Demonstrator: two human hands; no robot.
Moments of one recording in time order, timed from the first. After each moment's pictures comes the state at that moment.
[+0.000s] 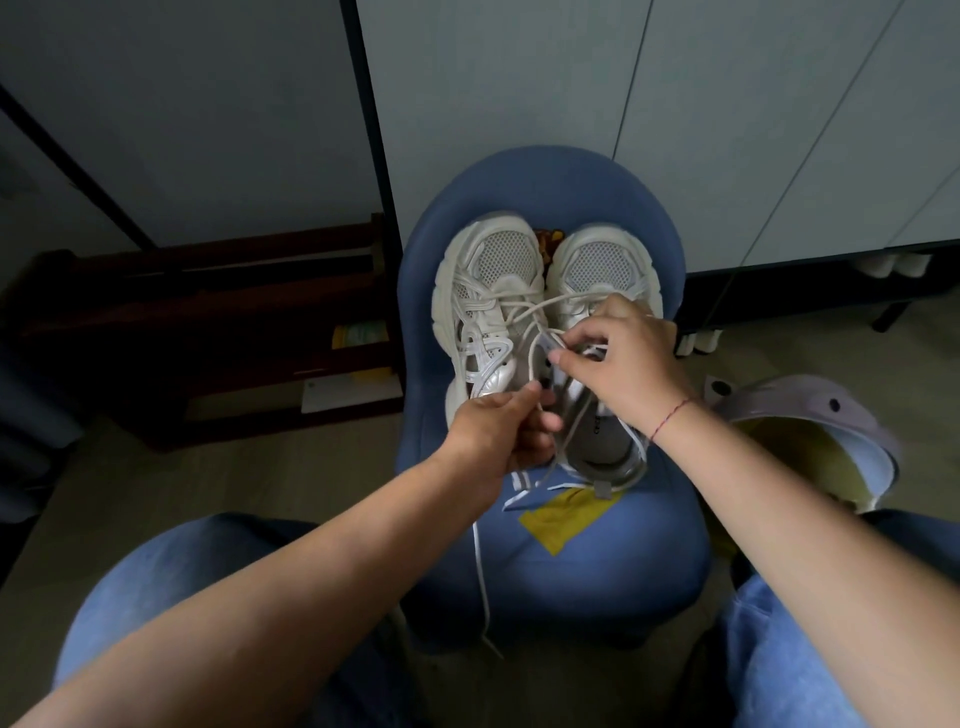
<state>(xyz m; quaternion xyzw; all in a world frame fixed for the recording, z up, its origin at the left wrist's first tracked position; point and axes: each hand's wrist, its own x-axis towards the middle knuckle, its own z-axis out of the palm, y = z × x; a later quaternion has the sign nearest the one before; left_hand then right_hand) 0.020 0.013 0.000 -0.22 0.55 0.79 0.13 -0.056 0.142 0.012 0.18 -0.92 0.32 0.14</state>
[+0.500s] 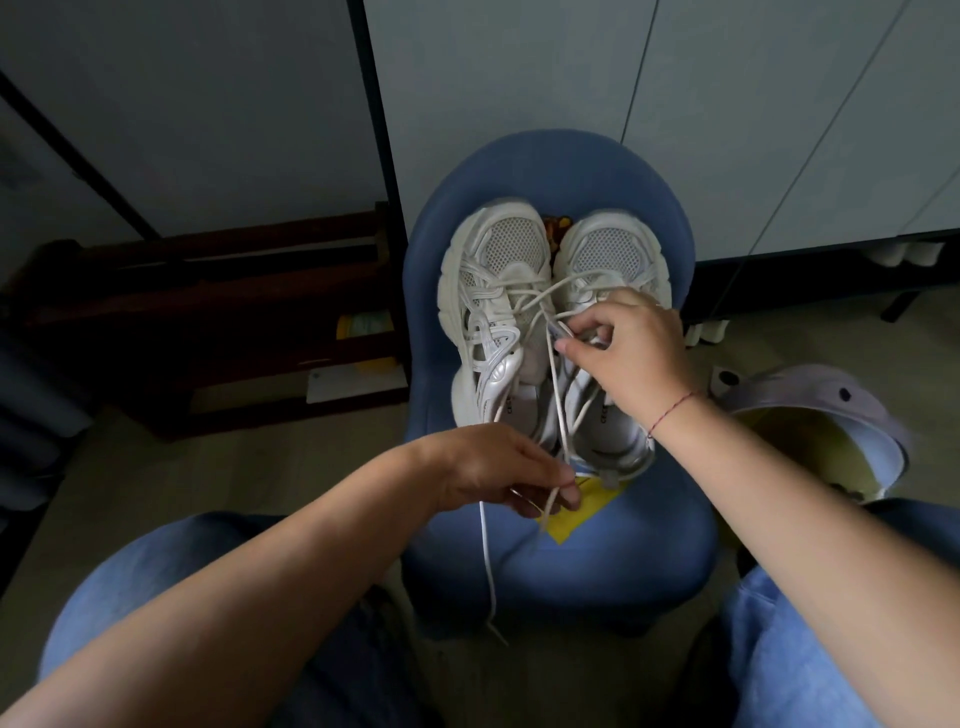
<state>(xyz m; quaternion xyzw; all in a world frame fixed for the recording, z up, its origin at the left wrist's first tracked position) 0.034 -0.015 -0.002 -0.02 0.70 0.58 0.41 -0.053 0.140 0.011 0.20 -0.91 0.31 0.18</state>
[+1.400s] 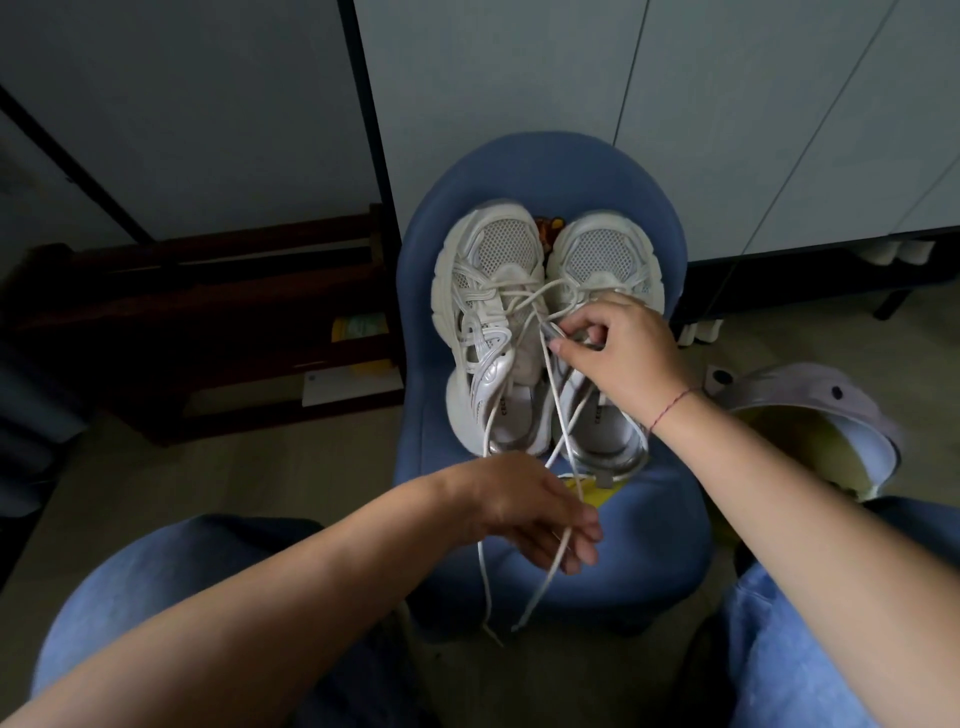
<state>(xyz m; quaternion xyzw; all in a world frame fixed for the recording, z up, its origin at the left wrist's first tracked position) 0.050 0.008 -0.004 -0.01 0.67 0.58 0.46 -0.057 0.144 0.008 0.22 -0.90 0.34 0.15</state>
